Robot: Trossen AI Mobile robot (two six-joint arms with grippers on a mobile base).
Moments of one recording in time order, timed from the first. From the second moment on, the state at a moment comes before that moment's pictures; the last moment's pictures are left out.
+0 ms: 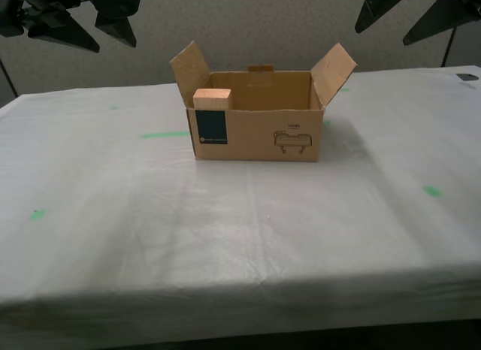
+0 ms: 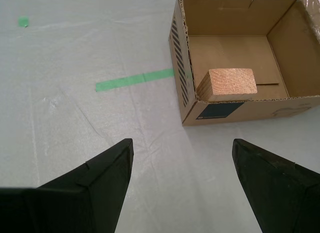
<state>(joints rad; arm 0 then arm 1) 0.34 1.24 0.95 -0.64 -0.22 0.18 -0.47 1.18 0.84 -0.44 -0.06 -0.25</state>
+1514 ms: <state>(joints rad) 0.34 1.24 0.95 -0.64 -0.22 0.18 -0.47 1.18 0.84 -0.44 -0.06 -0.25</state>
